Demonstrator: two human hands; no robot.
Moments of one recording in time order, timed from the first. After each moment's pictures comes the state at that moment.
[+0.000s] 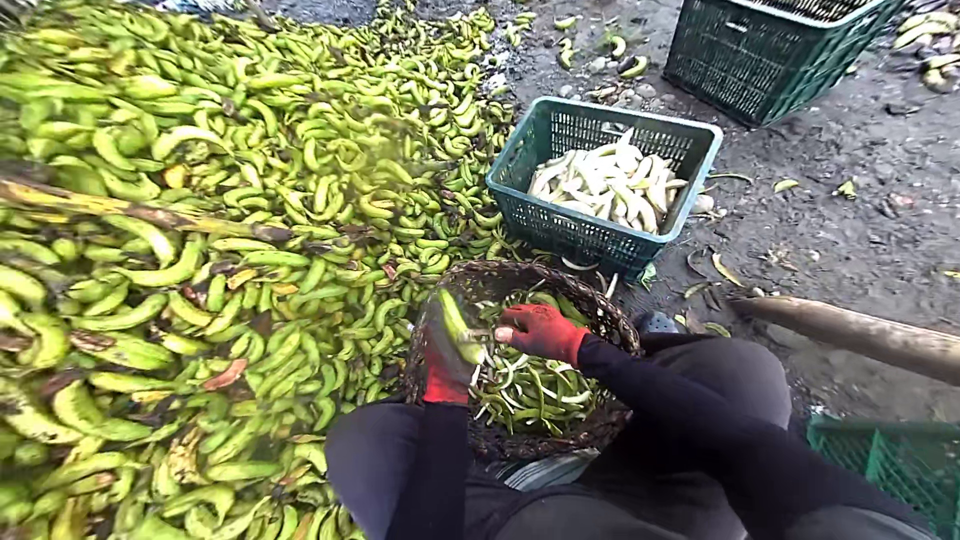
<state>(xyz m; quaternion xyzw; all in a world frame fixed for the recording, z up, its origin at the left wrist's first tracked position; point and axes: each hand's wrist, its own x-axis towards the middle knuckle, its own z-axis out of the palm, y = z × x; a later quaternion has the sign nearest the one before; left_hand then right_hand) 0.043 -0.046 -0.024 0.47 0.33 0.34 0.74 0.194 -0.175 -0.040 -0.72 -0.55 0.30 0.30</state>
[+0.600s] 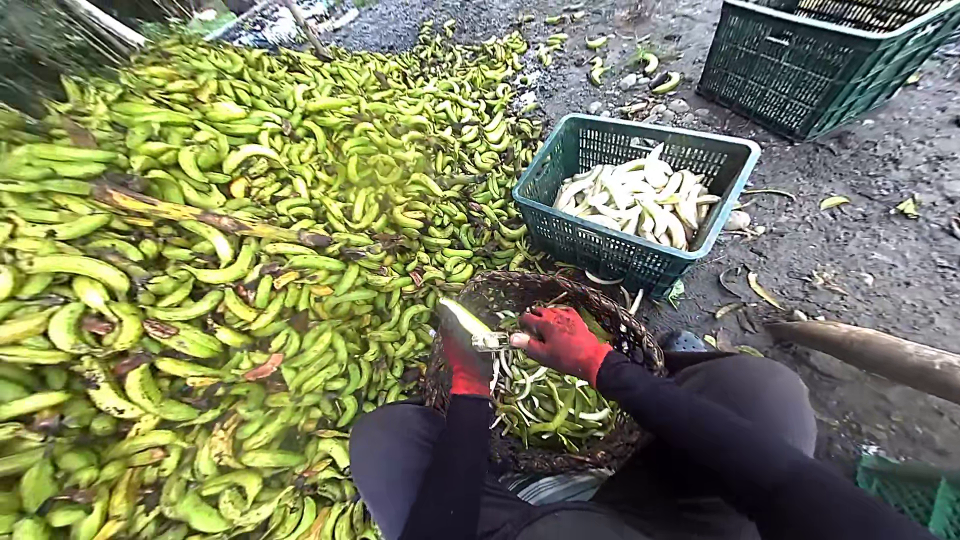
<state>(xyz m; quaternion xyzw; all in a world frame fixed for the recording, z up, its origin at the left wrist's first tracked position) 0.058 -0.038 -0.030 0.50 0.41 0.42 0.64 0.187 -0.176 -0.005 -0.76 -0.55 0.24 0.25</state>
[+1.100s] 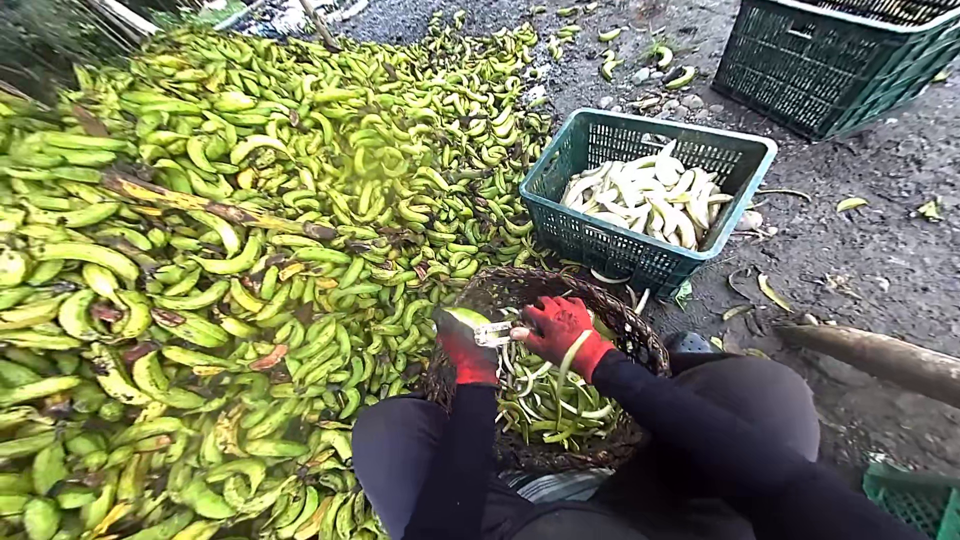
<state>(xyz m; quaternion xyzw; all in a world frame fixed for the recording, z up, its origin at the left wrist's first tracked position) 0.068 -0.040 -0.022 0.45 0.48 0.46 0.59 0.185 -0.165 -0.008 -0.79 -0.54 0.19 0.22</state>
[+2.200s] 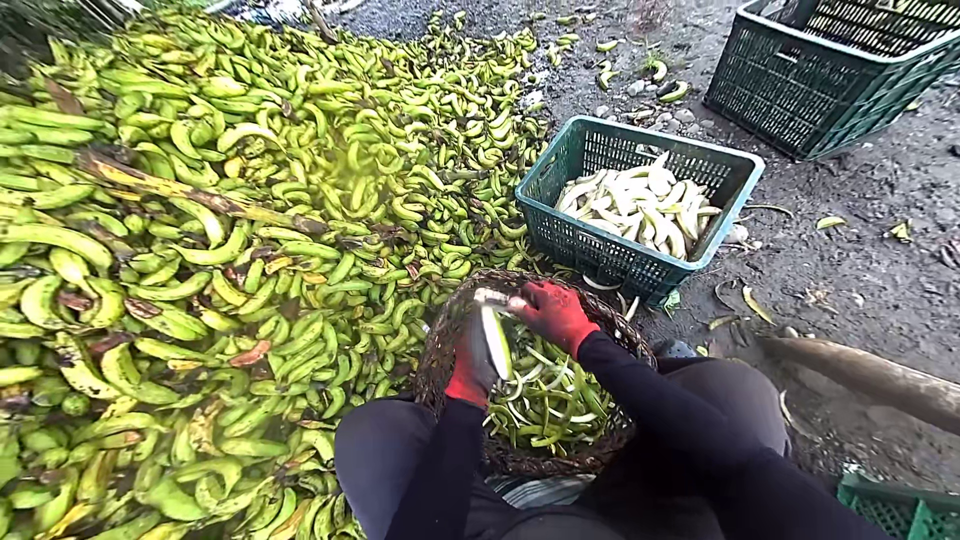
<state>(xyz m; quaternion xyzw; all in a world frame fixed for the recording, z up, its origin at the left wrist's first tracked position) 0.059 -0.056 -0.015 0.46 0.36 0.26 0.77 0.214 -0.142 -0.023 -0.80 -0.47 0.19 0.30</state>
